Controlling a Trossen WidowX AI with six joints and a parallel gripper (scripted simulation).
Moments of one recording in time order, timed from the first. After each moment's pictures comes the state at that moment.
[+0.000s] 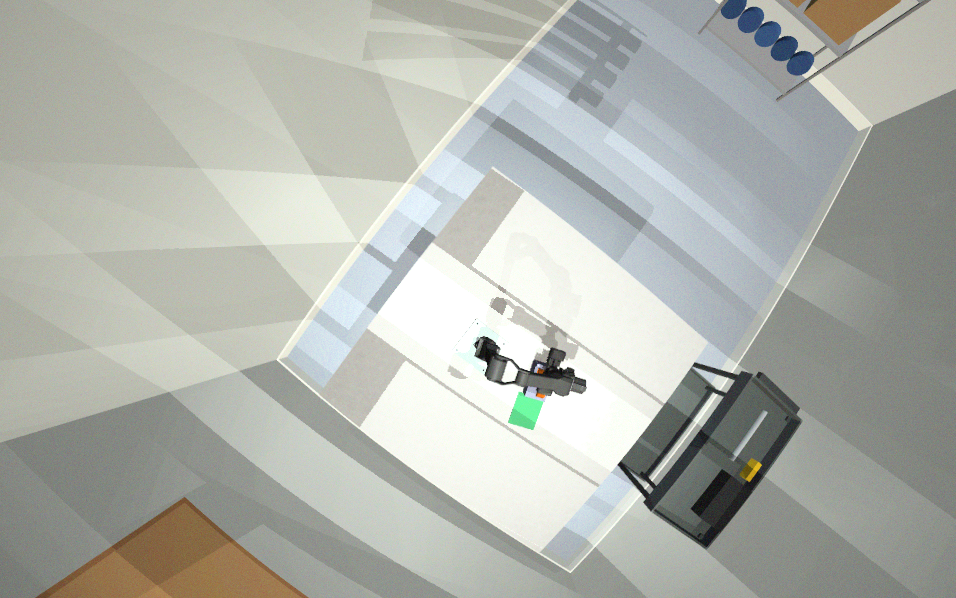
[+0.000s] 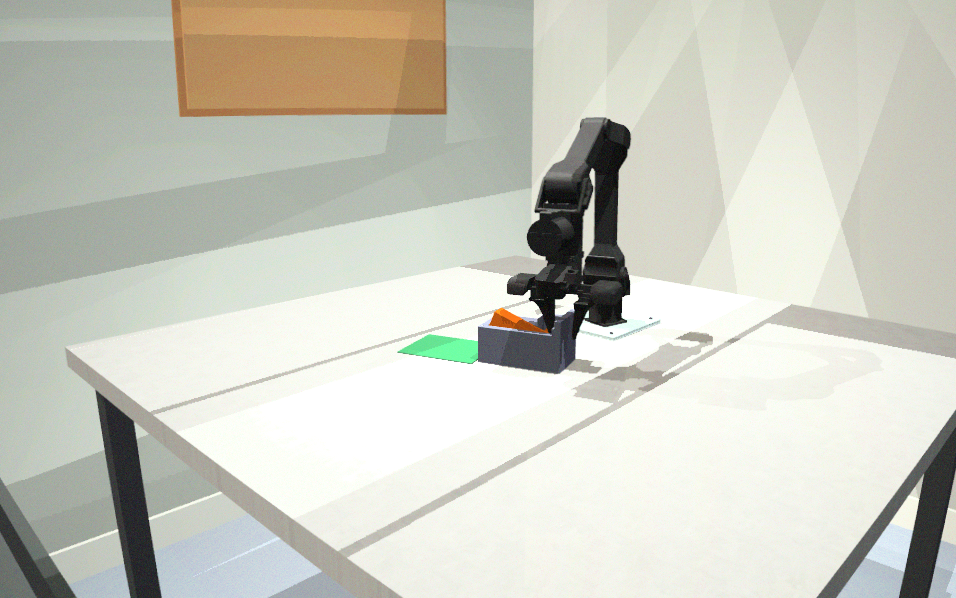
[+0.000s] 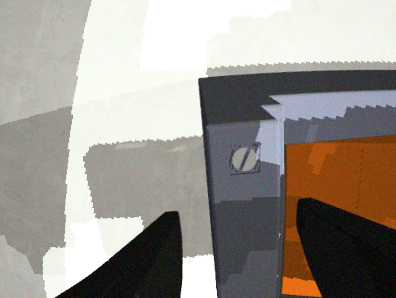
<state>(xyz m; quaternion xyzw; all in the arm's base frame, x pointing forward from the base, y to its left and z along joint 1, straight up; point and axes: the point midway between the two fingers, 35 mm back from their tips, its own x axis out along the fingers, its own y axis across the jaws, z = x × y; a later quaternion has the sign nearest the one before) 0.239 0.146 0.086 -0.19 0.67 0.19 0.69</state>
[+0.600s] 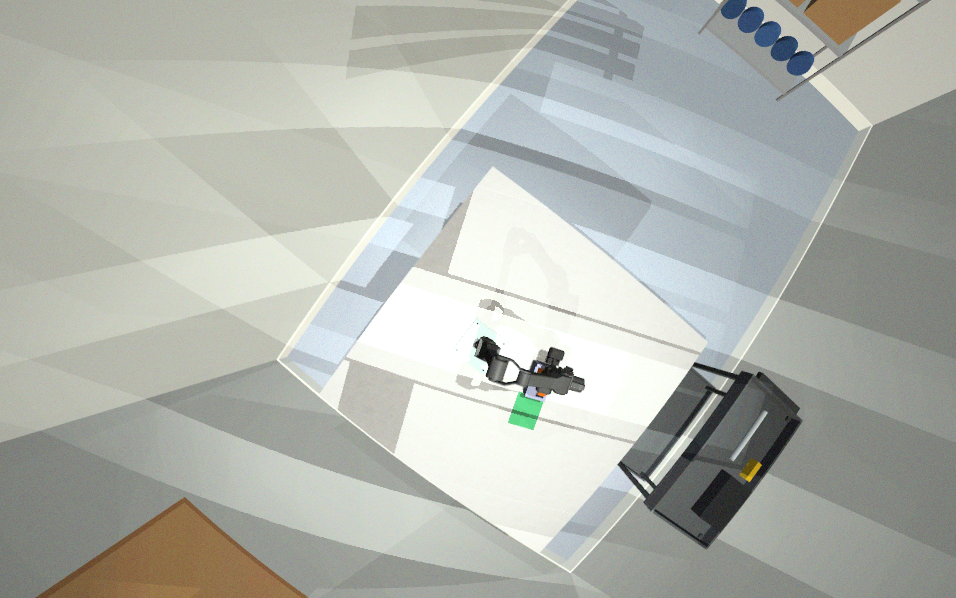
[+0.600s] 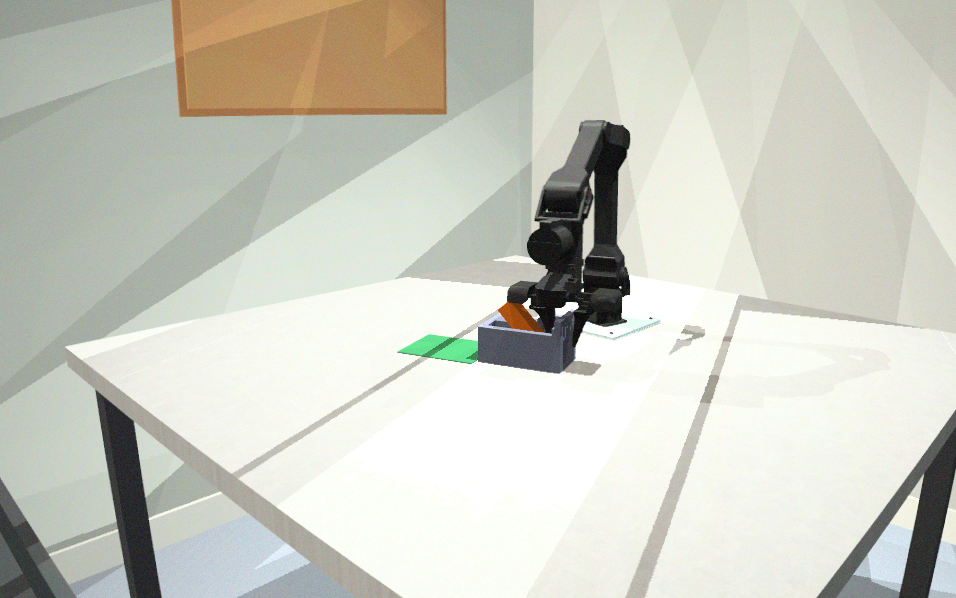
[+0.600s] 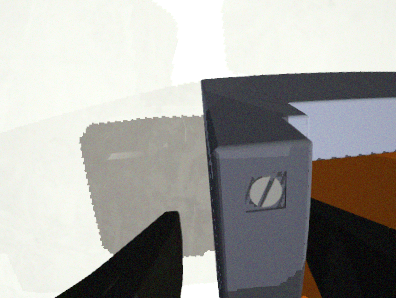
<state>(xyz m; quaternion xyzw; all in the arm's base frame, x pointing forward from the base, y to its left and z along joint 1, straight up) 0.239 0.146 0.071 -0.19 0.67 0.20 0.69</state>
